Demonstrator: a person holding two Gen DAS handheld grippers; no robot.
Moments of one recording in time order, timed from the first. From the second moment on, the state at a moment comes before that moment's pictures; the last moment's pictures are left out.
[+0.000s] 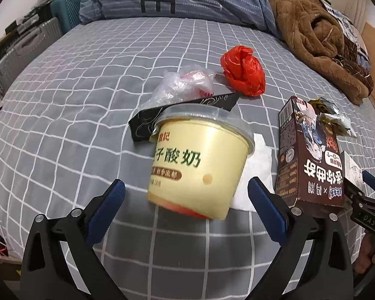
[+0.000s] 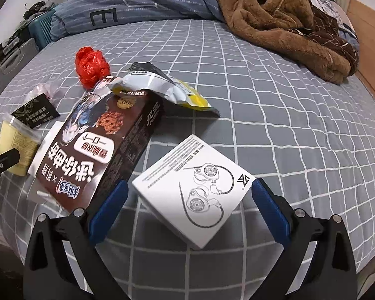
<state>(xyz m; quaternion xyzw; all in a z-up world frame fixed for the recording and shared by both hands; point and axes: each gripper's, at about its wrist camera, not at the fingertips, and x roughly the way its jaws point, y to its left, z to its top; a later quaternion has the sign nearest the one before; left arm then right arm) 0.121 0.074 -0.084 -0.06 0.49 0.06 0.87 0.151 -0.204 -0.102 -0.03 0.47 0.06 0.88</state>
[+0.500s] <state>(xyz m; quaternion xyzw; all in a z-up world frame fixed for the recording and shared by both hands) 0.133 0.070 -0.090 -0.06 0.49 0.05 0.87 0.162 -0.209 -0.111 -0.03 0.47 0.05 0.88</state>
